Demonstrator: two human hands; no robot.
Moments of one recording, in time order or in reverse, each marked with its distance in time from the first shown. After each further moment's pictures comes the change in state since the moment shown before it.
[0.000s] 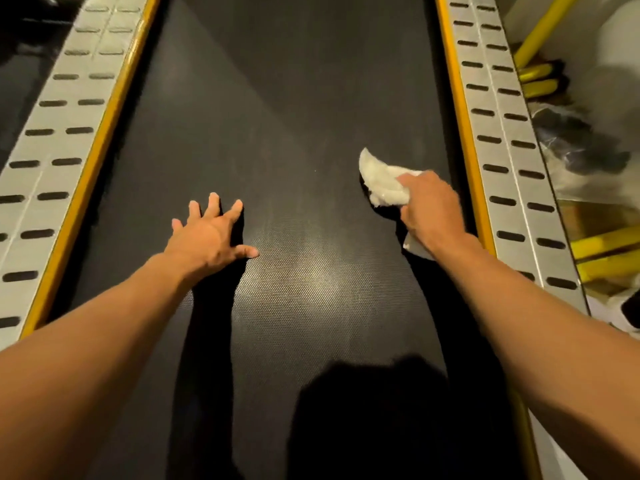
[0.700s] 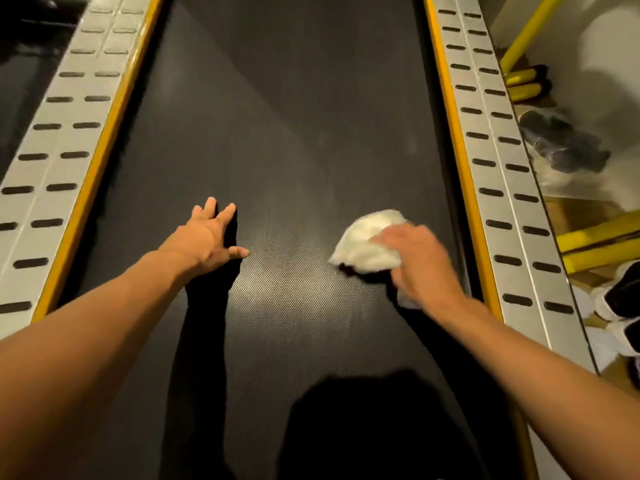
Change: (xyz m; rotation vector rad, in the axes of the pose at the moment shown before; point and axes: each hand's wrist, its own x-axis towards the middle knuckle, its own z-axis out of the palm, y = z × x) left_hand -0.027 -0.008 -0.004 -0.061 -0.064 0.010; right_hand -0.103 0.005 0.017 0.293 -0.046 -0.198
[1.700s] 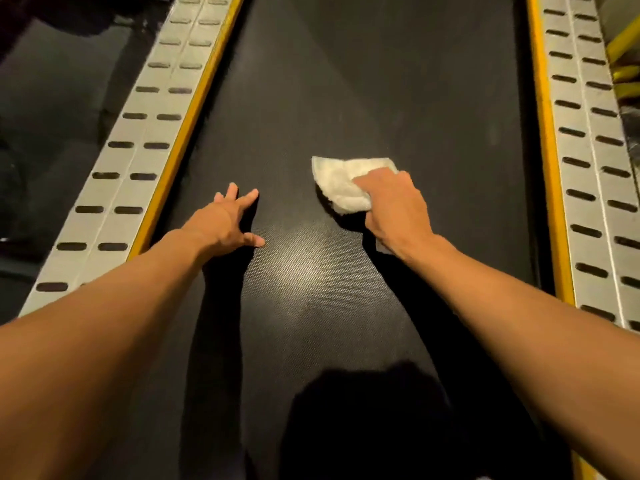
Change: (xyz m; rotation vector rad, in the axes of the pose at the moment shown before) left_hand -0.033 -0.069 0.003 -0.073 -0.040 -0.110; right_hand 0.074 -0.120 0.046 -0.202 -0.027 -0.125
